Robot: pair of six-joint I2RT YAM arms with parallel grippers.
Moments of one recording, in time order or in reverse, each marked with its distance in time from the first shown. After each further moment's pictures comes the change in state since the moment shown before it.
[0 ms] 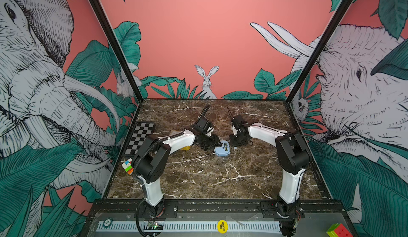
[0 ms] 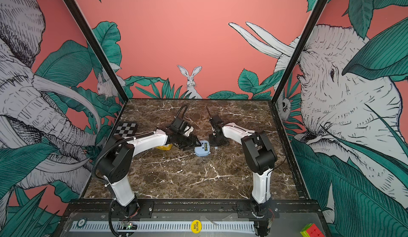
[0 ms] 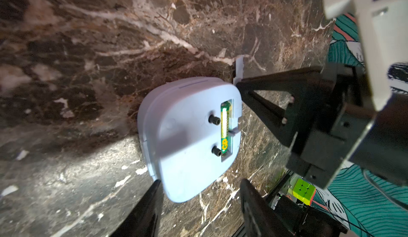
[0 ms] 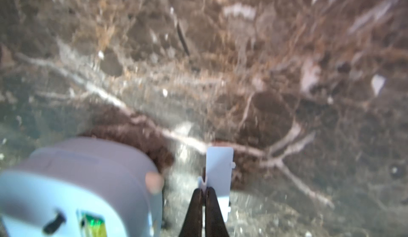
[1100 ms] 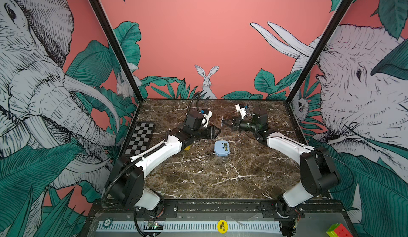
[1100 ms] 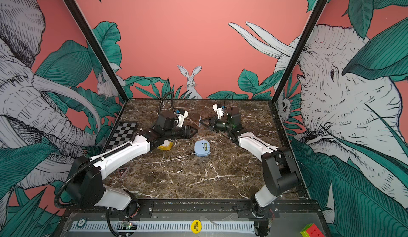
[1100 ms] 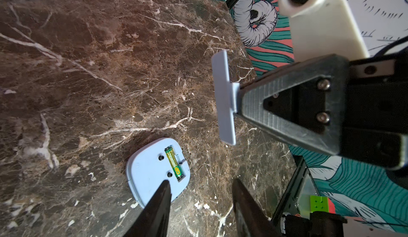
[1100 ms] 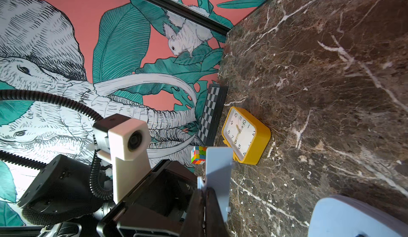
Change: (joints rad) left arm -0.007 -0.339 -0.082 0.181 -0.133 0.221; right arm -0.109 -0.304 -0.278 1.022 -0.698 0.647
